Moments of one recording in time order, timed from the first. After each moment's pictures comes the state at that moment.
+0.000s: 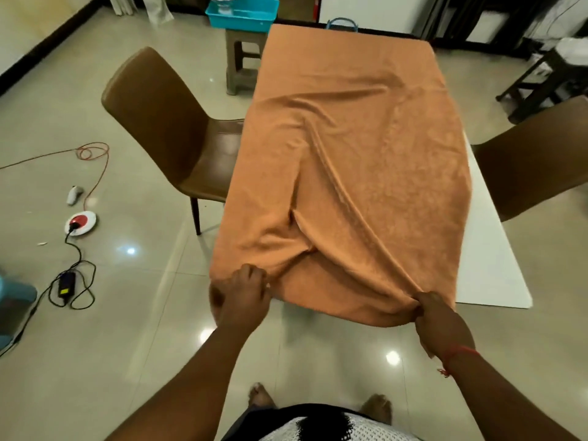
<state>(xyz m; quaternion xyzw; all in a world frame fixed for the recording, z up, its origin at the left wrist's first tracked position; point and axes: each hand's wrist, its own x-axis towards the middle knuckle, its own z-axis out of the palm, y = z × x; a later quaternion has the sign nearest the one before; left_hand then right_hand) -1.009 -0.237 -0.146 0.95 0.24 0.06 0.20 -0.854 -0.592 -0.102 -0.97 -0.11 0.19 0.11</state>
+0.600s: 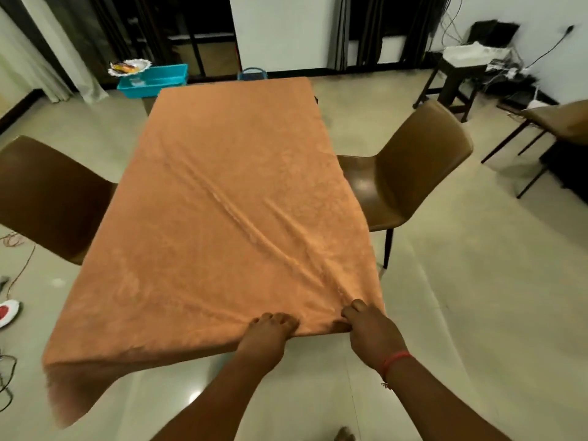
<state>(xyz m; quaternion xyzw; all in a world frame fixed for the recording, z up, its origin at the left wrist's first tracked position) -0.803 -0.568 -0.132 0.98 0.00 -0.20 0.07 -0.723 -0.805 -0.117 -0.95 -0.26 0.14 0.09</state>
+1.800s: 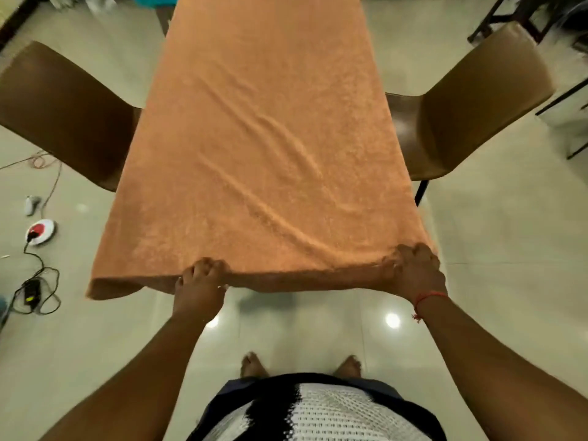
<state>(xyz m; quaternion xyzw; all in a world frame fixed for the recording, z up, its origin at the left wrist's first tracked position) -0.921 -0.411 -0.139 0.95 0.26 -0.16 0.06 -0.708 -0.797 -0.153 -0.97 -0.03 0.20 0.10</state>
